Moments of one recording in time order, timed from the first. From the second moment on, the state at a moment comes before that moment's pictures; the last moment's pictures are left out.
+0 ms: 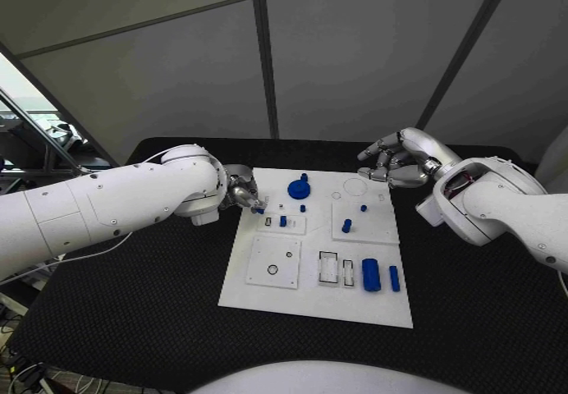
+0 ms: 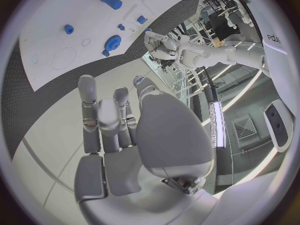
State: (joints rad) left arm 1.24 -0.80 -0.02 1.43 -1.08 0.10 -0.52; left_hand 1.19 -0.10 0.65 0.18 0.11 0.84 0.06 0.73 0.56 1.29 -0.02 1.19 1.07 1.47 -0.07 1.51 1.31 0.08 1.46 0.04 1.42 1.31; right arm 1.22 -0.85 0.03 1.55 -1.10 -0.39 -0.01; right_hand 1.44 -0.12 0.10 0.25 0.46 0.88 0.16 0.21 0.07 1.10 0.07 0.91 0.84 1.46 -0.01 1.12 1.09 0.16 1.10 0.10 0.97 0.77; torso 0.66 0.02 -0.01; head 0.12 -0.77
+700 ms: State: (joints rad) left arm 1.22 -0.80 -0.02 1.49 -1.08 0.01 -0.56; left_hand 1.18 -0.11 0.66 0.17 0.11 0.84 0.06 0.73 0.57 1.31 -0.02 1.21 1.09 1.47 -0.07 1.51 1.31 0.09 1.46 0.04 1.43 1.31; right arm 1.22 -0.84 0.03 1.54 -1.10 -0.39 -0.01; right_hand 1.44 -0.12 0.10 0.26 0.46 0.88 0.16 0.21 0.07 1.10 0.07 0.91 0.84 1.46 -0.01 1.12 1.09 0.16 1.10 0.10 0.97 0.77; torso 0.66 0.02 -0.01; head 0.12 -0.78
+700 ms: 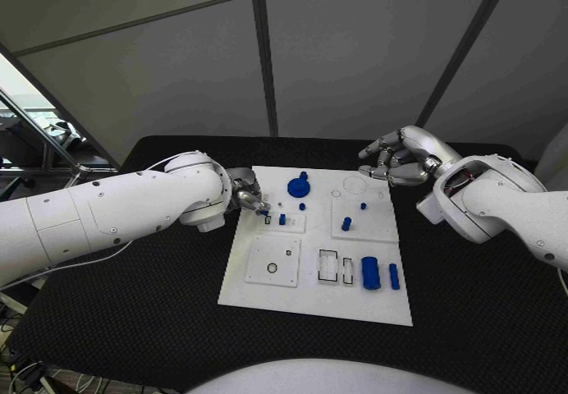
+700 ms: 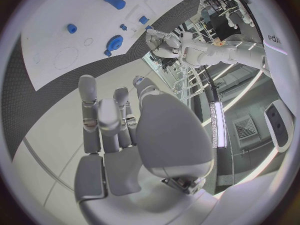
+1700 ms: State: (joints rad) left arm 1.20 -0.78 -0.02 1.48 -1.09 0.02 -0.58; left_hand 1.17 -0.12 0.66 0.16 0.10 0.84 0.05 0.74 0.57 1.31 -0.02 1.21 1.08 1.47 -0.07 1.51 1.31 0.09 1.46 0.04 1.43 1.31; right arm 1.22 -0.85 0.03 1.54 -1.10 -0.39 -0.01; right_hand 1.44 -0.12 0.10 0.26 0.47 0.88 0.16 0.21 0.07 1.10 0.07 0.91 0.84 1.46 -0.01 1.12 1.09 0.16 1.10 0.10 0.97 0.76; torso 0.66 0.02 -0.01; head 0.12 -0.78
